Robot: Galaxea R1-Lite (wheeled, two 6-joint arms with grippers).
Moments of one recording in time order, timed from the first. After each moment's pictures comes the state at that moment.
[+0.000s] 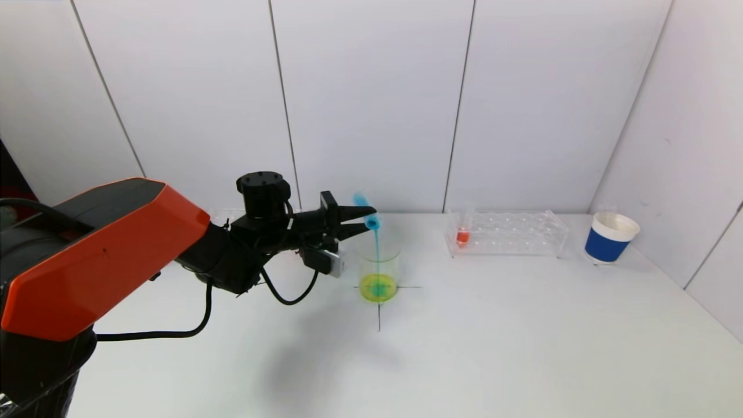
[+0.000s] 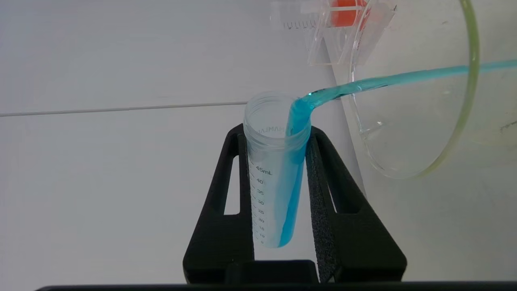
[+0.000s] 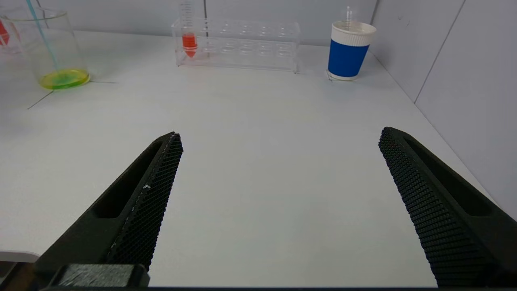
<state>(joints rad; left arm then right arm) -0.35 2.27 -1.21 -1.04 -0.84 1.62 -0.01 0.00 0.00 0.01 0.02 -0.04</state>
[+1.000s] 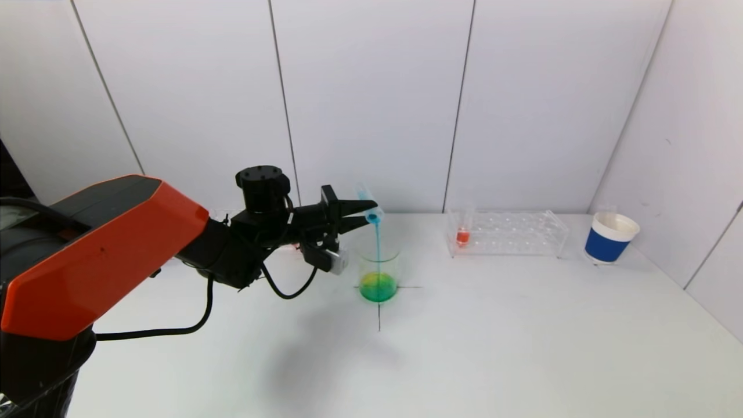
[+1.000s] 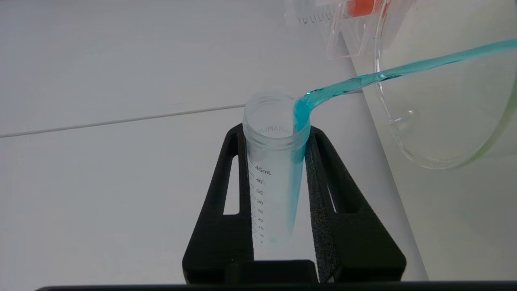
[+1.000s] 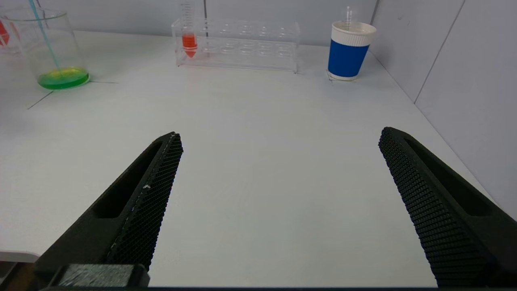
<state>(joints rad) -0.35 2.27 -1.24 -1.03 -0.85 1.70 -0.01 0.00 0.00 0.01 0.02 -0.04</state>
